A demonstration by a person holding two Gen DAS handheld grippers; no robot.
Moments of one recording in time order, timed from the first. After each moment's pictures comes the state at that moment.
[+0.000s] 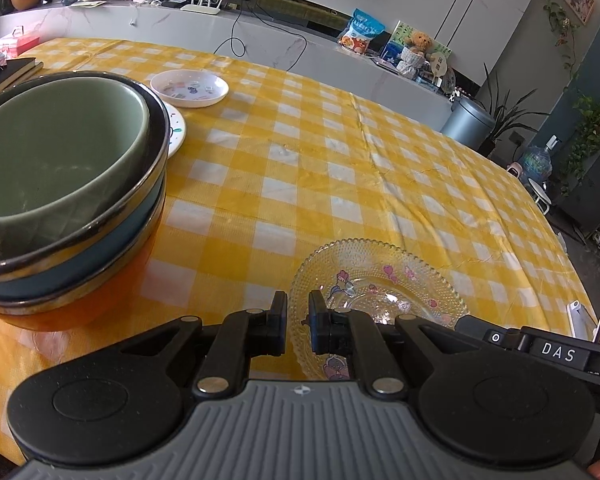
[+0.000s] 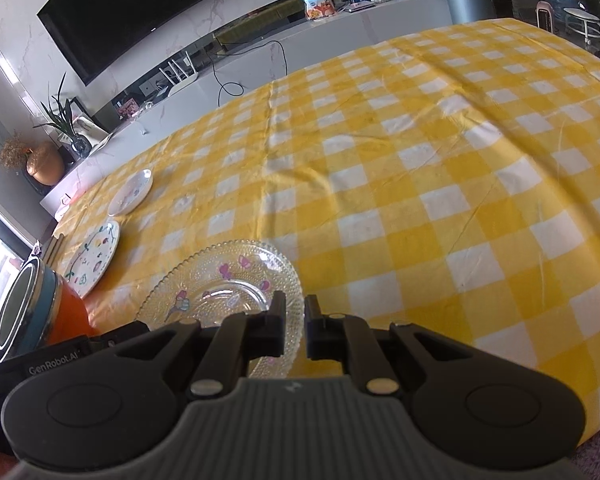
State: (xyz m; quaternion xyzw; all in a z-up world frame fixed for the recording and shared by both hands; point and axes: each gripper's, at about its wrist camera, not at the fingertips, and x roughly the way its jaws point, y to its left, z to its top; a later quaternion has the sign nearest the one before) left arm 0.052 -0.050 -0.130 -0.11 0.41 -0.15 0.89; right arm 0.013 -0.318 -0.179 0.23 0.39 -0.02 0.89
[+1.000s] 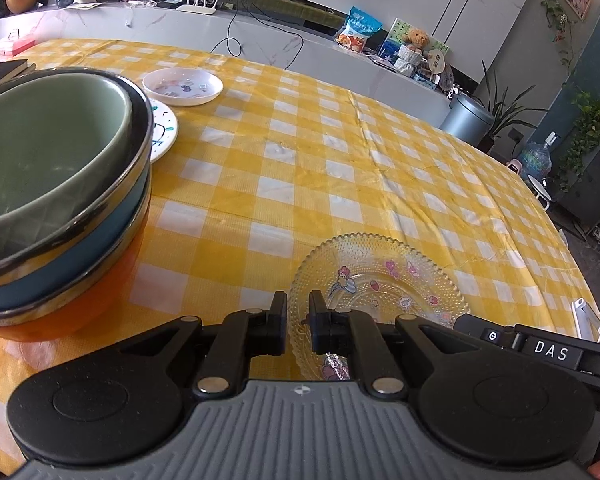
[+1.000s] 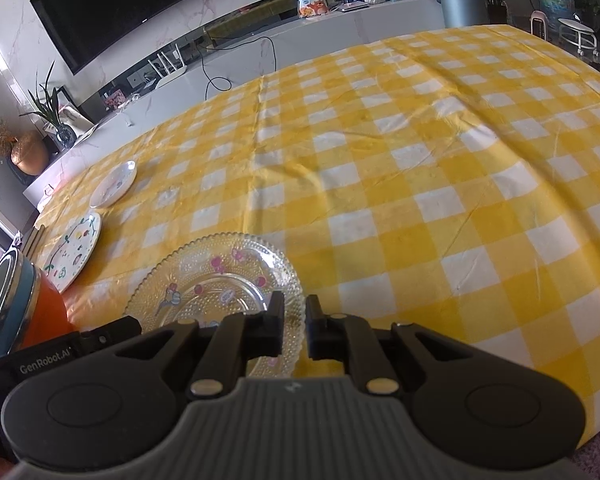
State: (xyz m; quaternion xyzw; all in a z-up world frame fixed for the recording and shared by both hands) left arm 0.057 -0.057 -0.135 -0.11 0.41 -0.16 0.89; right arm 0.021 -0.312 -0.182 0.21 0.40 -0.04 0.89
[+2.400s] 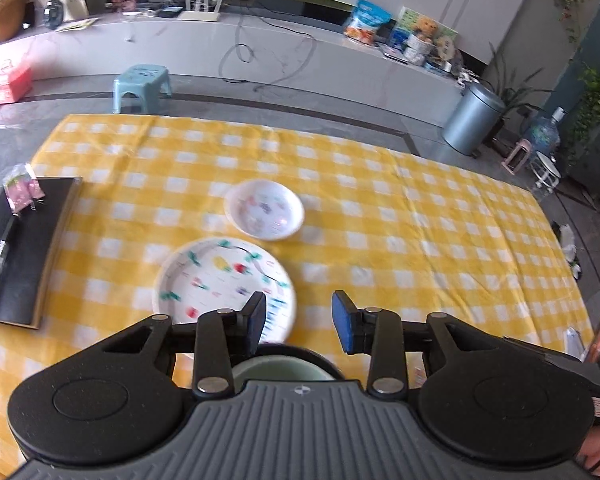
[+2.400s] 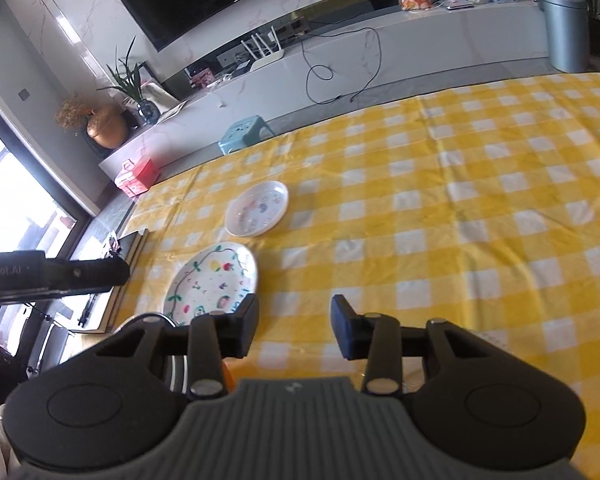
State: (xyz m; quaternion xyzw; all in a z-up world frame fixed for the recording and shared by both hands) left arm 0.168 0.057 0.001 -0.05 0.46 -0.16 0.87; right arm 0.121 -0.214 -0.098 0.21 0.41 0.09 0.88
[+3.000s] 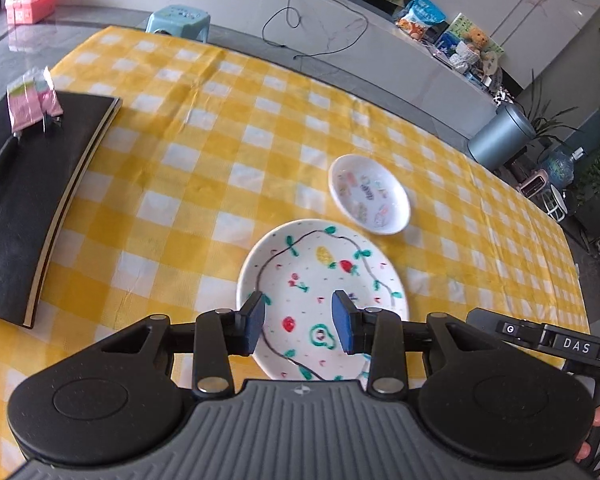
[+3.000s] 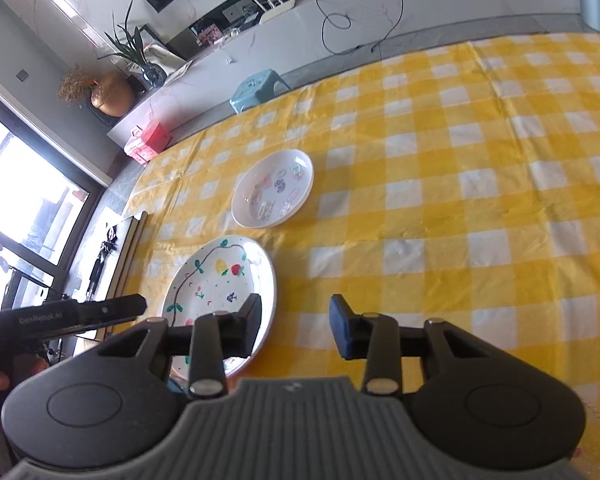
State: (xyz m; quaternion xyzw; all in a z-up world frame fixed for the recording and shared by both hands) left arm 0.232 0.146 -0.098 -0.14 0.51 -0.14 0.84; right arm 0.216 -0.185 -0.145 0.23 0.47 0.13 0.84
